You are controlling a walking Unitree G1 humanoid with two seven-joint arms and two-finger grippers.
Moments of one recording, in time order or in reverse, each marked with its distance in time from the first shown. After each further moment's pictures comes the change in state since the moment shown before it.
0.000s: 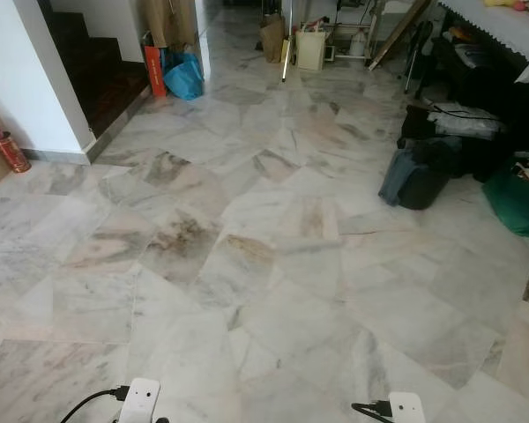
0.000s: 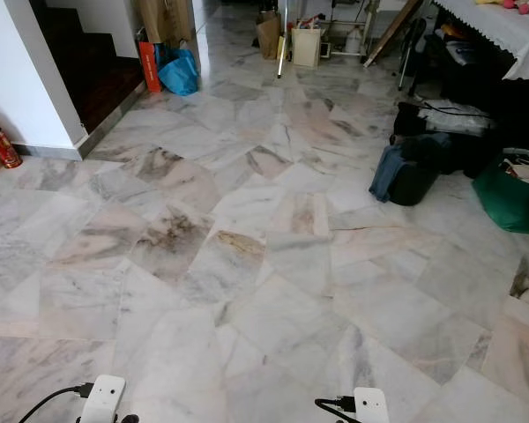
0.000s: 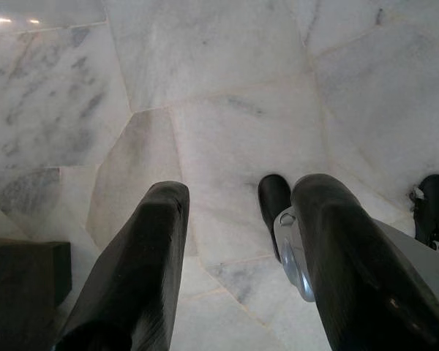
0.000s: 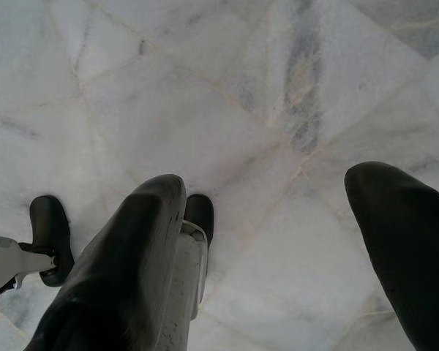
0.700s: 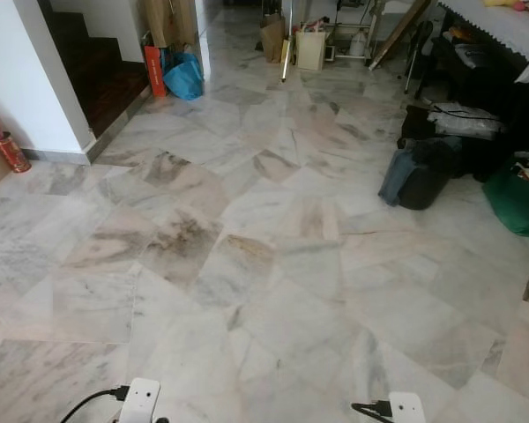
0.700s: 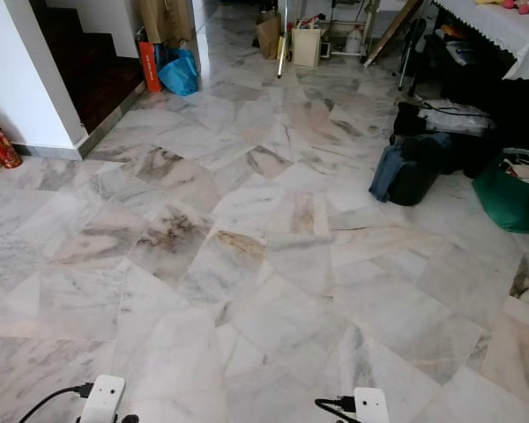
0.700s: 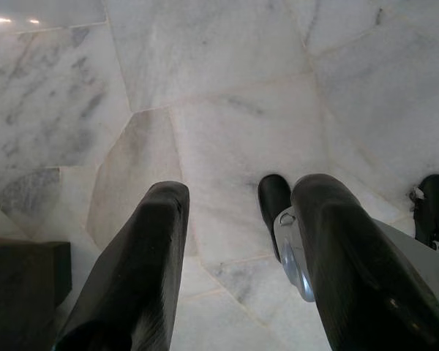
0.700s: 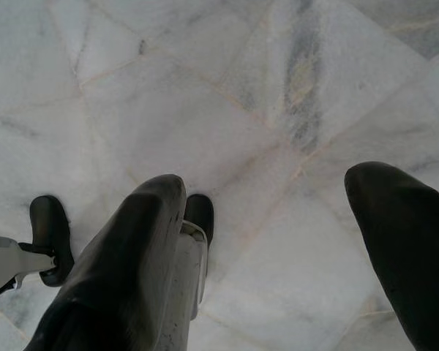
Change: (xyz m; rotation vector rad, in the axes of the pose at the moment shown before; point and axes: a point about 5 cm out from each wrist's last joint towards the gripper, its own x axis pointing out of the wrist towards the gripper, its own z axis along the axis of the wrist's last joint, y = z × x) left arm 0.000 0.000 0.000 0.000 0.000 0.000; right arm 0.000 0.000 0.000 0.000 0.000 0.000
